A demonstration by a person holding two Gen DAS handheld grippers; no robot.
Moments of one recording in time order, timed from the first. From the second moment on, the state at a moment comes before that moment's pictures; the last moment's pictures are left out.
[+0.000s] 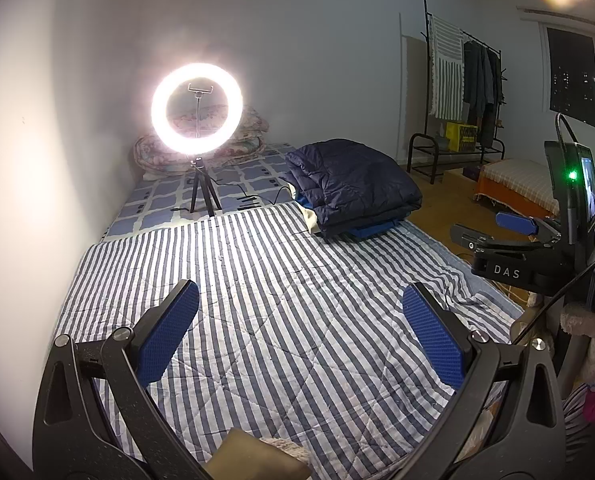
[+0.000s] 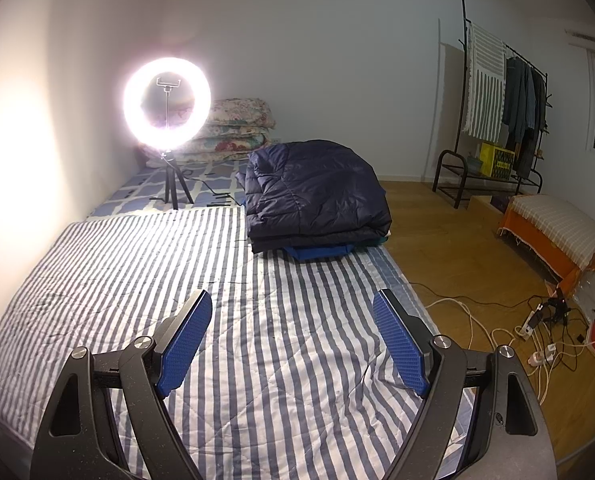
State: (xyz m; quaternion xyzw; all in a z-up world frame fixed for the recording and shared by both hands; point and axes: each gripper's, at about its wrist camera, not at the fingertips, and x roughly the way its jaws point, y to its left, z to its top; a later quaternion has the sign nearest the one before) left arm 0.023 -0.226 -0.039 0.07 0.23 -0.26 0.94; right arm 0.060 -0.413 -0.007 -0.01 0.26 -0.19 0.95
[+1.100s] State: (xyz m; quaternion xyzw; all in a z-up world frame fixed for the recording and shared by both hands) left arm 0.026 -0.221 -0.040 0.07 0.22 -0.26 0.94; right arm 0.061 -0.411 -0.010 -0.01 0.27 -0.19 0.95
